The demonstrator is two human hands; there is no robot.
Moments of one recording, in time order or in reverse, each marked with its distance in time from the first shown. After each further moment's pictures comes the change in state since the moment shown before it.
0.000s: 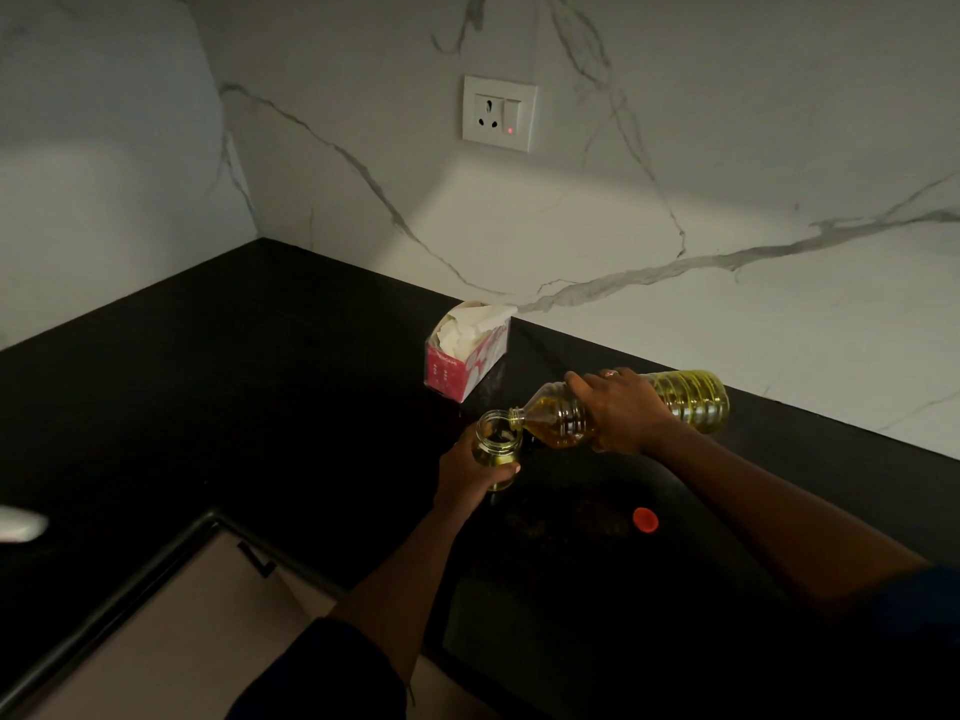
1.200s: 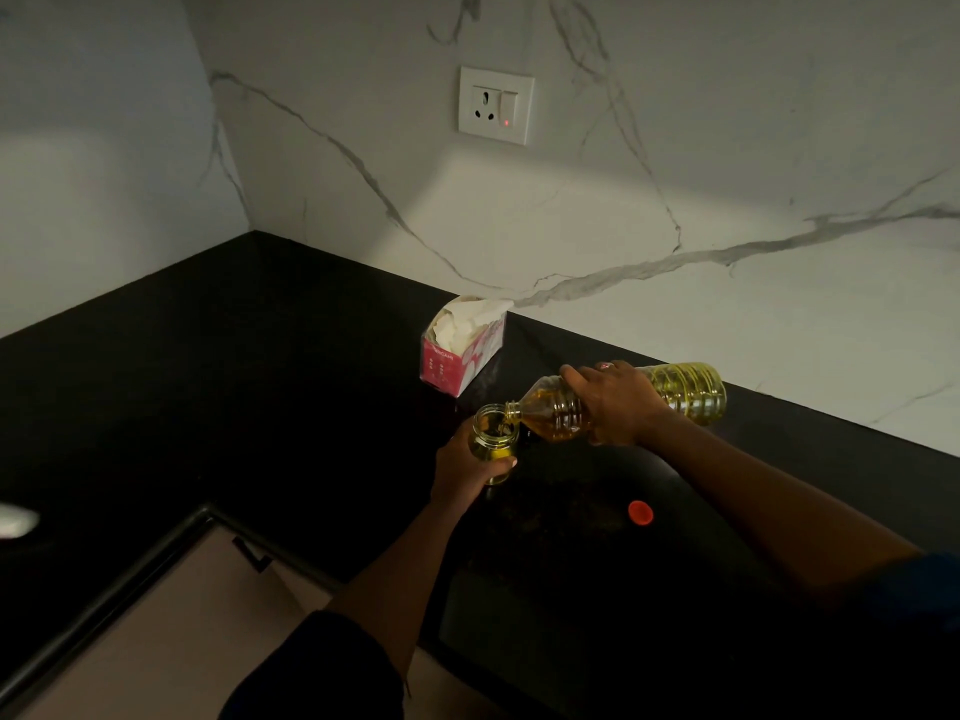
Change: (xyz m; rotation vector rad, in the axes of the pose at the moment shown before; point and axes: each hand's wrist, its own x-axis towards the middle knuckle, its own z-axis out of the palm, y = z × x) left_hand 0.004 -0.003 0.003 0.009 0.007 -0.001; right_hand 0.001 -0.002 -0.005 -0.008 -0.021 0.003
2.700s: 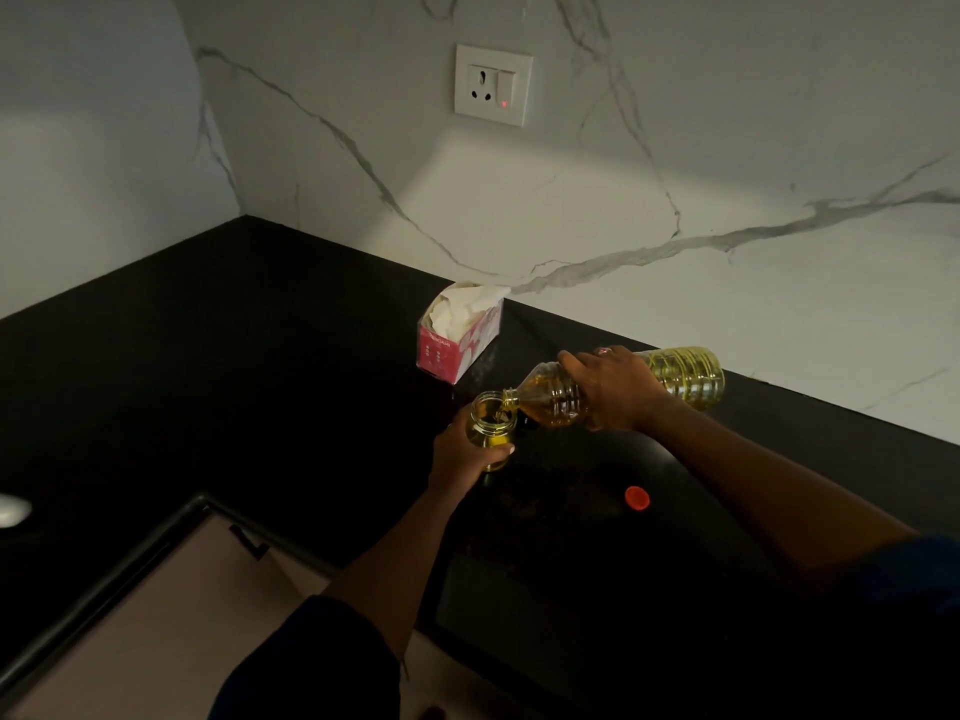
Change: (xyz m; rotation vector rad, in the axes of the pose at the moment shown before) left_hand -0.001 0.001 -0.002 0.023 0.003 0.012; right_hand 0.001 0.000 -0.001 -0.023 0.005 0.001
